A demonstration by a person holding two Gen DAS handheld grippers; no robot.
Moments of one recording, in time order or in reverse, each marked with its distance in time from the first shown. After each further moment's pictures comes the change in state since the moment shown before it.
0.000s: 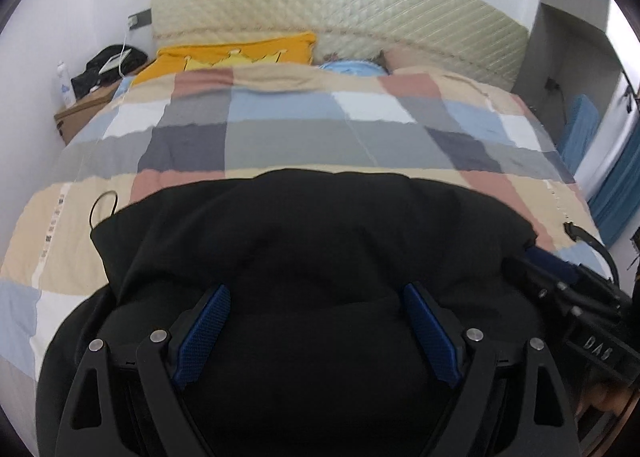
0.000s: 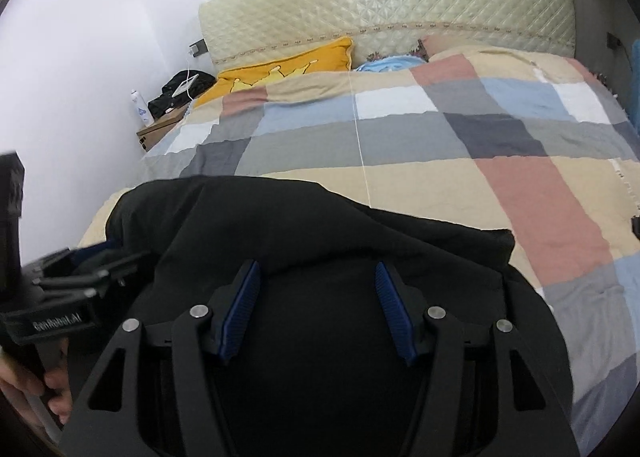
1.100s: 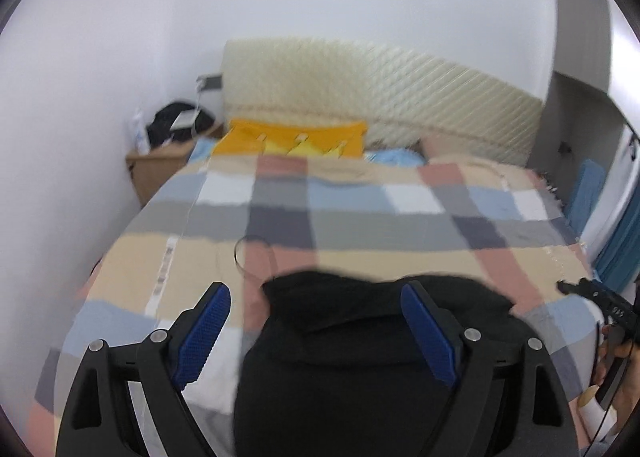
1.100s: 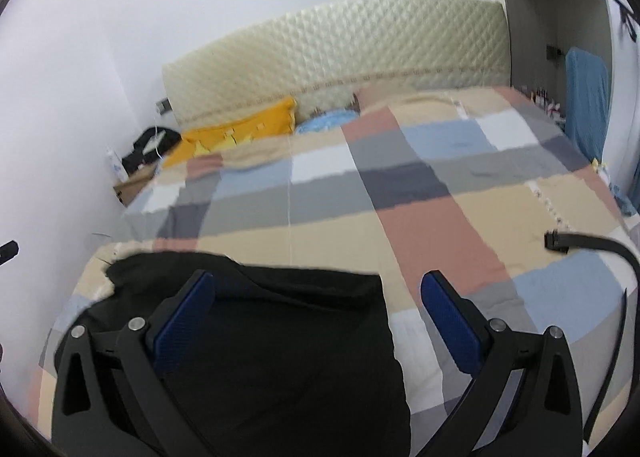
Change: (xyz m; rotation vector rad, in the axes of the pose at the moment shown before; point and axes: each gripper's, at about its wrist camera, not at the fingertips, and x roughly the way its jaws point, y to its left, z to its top) left arm -0.225 0.068 0.034 -0.050 -0.248 0.095; right arm -0.161 -0.063 0.037 0.069 -0.170 -0.124
